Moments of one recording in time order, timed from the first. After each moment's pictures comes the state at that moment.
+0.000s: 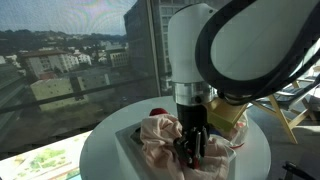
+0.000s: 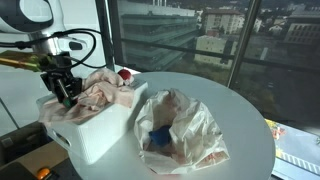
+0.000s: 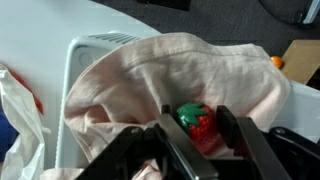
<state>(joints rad) 0.29 -0.17 0.27 -2.60 0.08 2.42 0.27</state>
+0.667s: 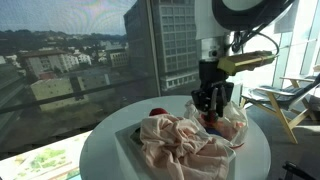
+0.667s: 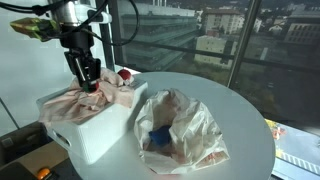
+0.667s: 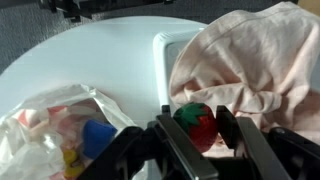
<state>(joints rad) 0.13 -0.39 0.17 -2.60 0.08 2.20 0.36</state>
